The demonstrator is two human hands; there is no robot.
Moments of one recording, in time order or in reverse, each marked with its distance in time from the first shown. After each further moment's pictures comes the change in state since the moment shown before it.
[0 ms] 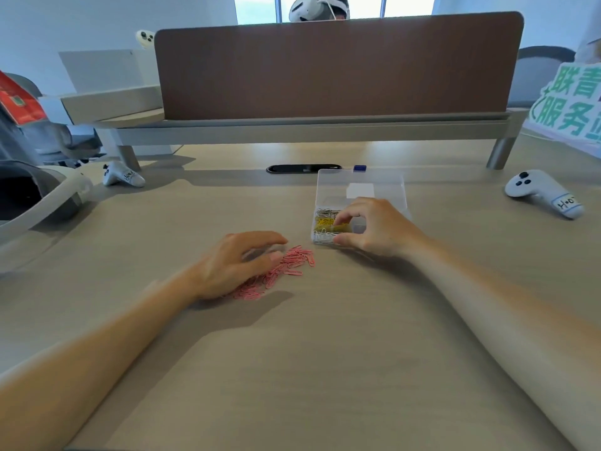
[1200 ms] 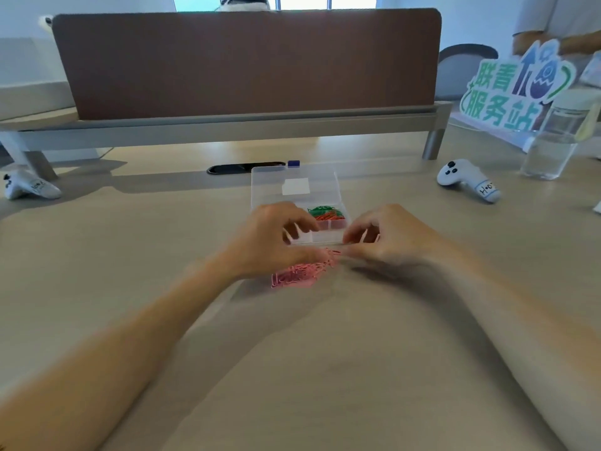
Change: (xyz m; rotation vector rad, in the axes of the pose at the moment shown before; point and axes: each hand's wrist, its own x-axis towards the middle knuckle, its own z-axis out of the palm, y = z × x) left_hand 0.087 0.094 0.061 0.021 0.047 0.265; right_hand -0.073 0.041 -0.061 0.048 -0.107 0.195
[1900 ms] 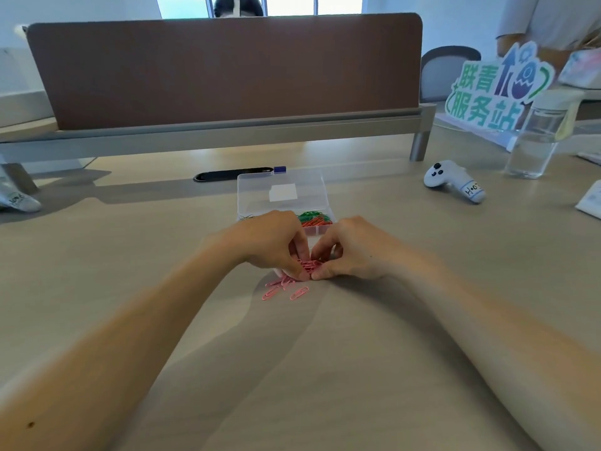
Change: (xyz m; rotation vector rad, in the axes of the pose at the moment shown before) left_hand 0.043 0.004 -0.002 0.220 -0.539 -0.212; right_hand 0.012 -0.019 0.015 -0.059 -0.109 -0.026
